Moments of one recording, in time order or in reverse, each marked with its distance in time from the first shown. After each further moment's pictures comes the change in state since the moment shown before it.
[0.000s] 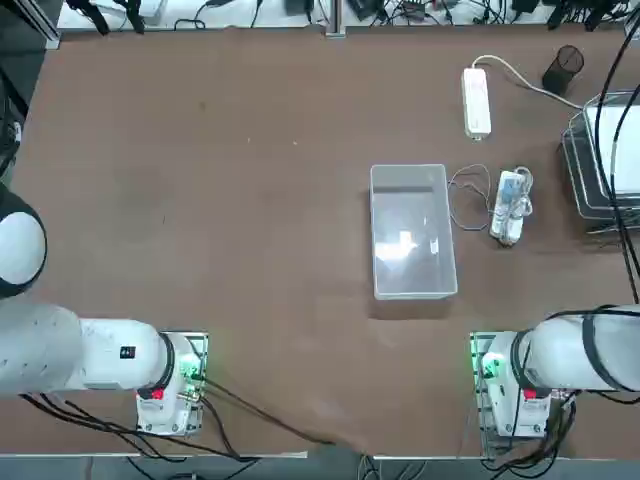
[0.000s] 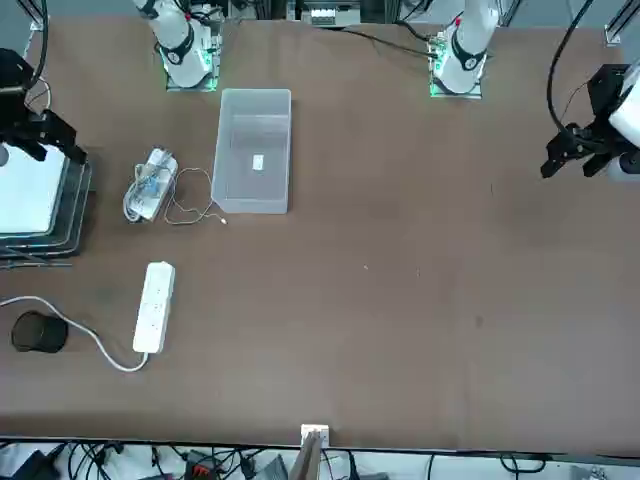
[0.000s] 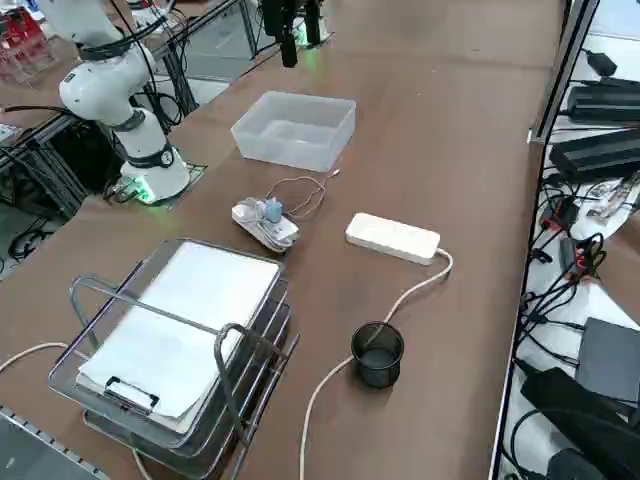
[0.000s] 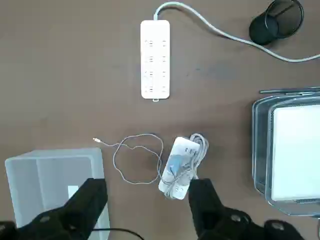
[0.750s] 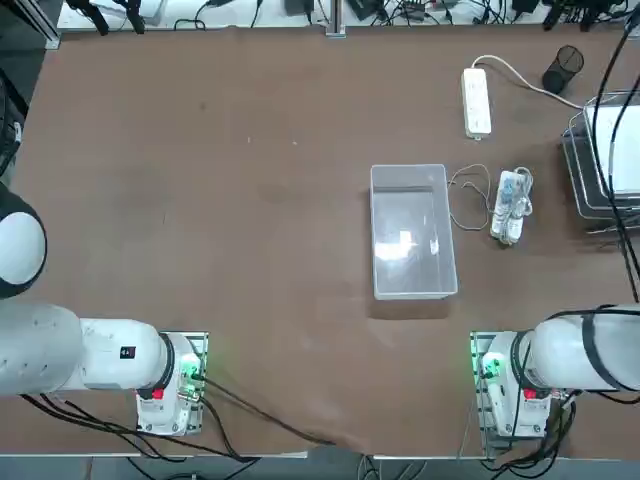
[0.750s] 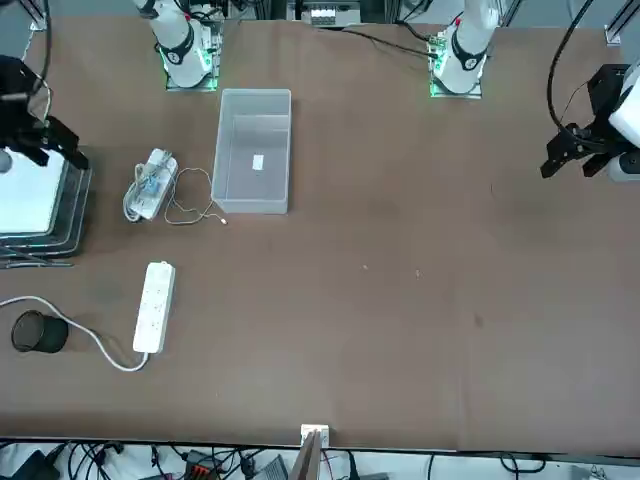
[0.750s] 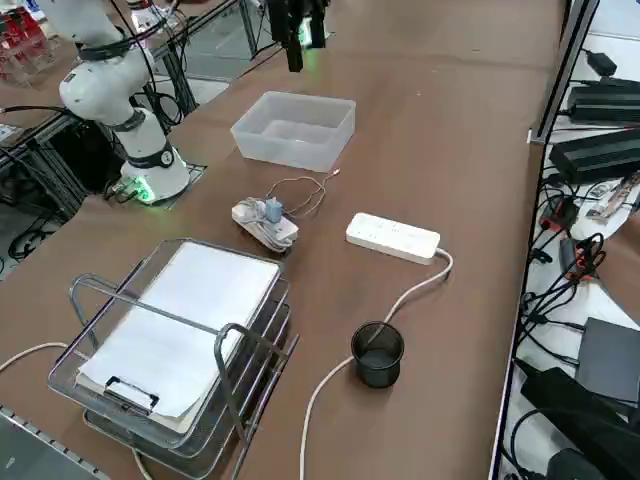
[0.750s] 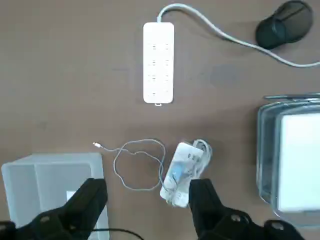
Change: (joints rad) arm 0.019 0.026 0.001 -0.040 0.000 0.069 0.005
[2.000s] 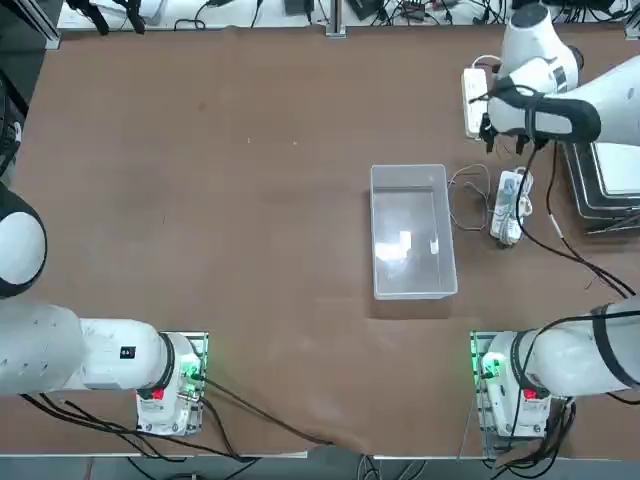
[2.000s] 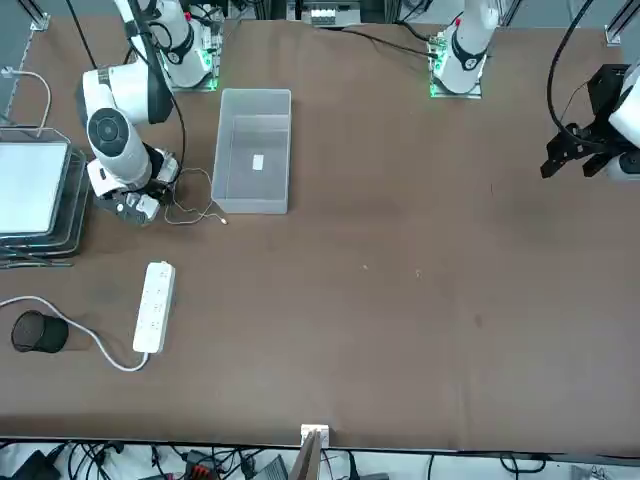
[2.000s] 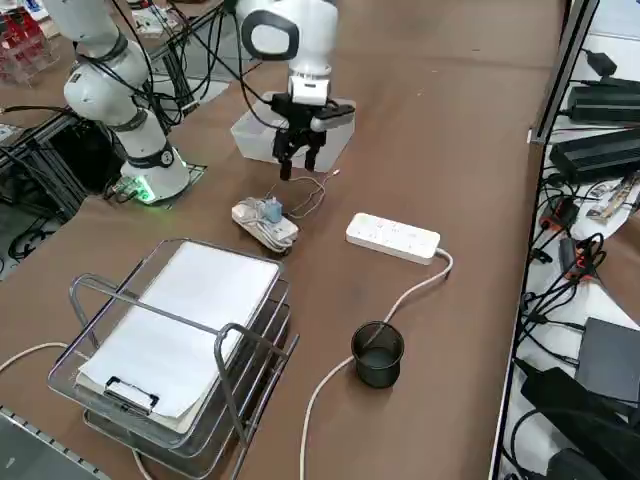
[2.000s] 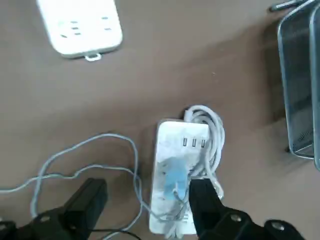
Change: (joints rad) arm 0.142 0.072 -0.006 -0.651 -0.375 0.522 0.629
